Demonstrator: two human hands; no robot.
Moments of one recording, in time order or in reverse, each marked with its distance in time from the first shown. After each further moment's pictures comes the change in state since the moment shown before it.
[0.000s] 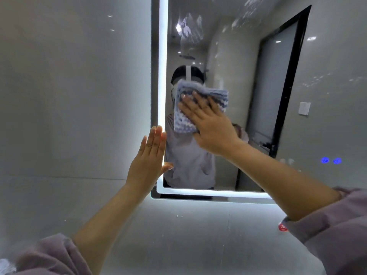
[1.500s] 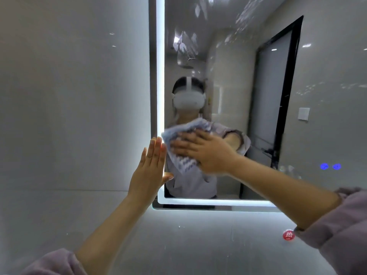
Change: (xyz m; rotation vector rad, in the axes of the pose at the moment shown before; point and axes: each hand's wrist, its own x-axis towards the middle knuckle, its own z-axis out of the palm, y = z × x) left_hand -0.001 0.001 0.005 0.005 0.010 -0.009; right_hand -0.018 0.002 0.013 -0.139 -0.109 -0.354
